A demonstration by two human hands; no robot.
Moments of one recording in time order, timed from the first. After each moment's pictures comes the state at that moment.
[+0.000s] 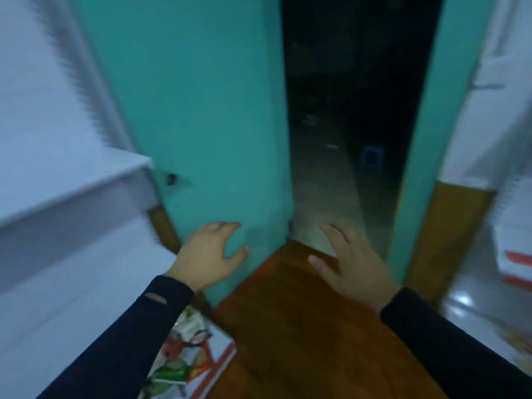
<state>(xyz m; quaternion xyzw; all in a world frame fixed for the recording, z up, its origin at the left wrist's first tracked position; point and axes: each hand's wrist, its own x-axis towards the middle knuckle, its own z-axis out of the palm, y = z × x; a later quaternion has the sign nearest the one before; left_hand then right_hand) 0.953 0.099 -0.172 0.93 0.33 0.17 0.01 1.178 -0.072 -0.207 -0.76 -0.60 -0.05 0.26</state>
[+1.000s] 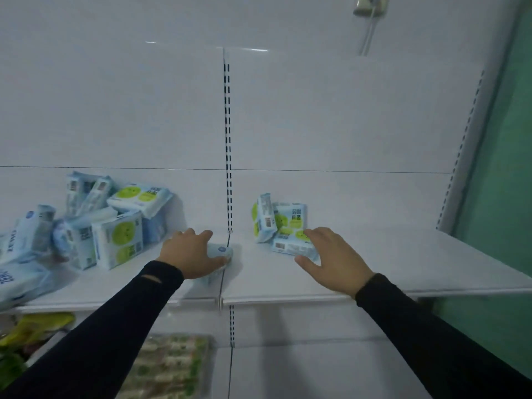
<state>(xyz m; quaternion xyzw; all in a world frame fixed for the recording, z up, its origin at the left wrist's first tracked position) 0.277 0.200 -0.021 0.58 0.81 0.05 -0.09 0.565 0.290 -0.036 -0.41 -0.88 -0.01 0.24</state>
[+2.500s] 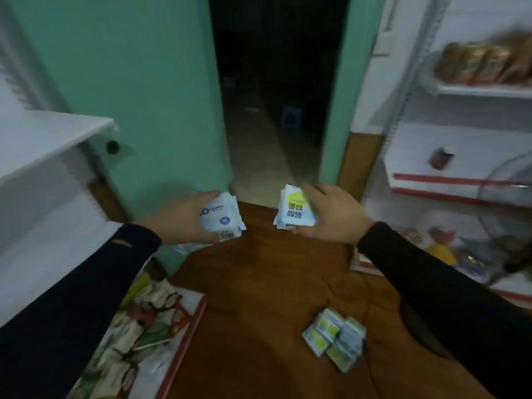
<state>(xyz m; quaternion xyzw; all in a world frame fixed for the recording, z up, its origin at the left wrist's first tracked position) 0.822 0.104 -0.119 0.97 0.16 -0.03 0.18 1.035 -0.118 -0.156 -0.85 -0.52 -0.04 0.11</state>
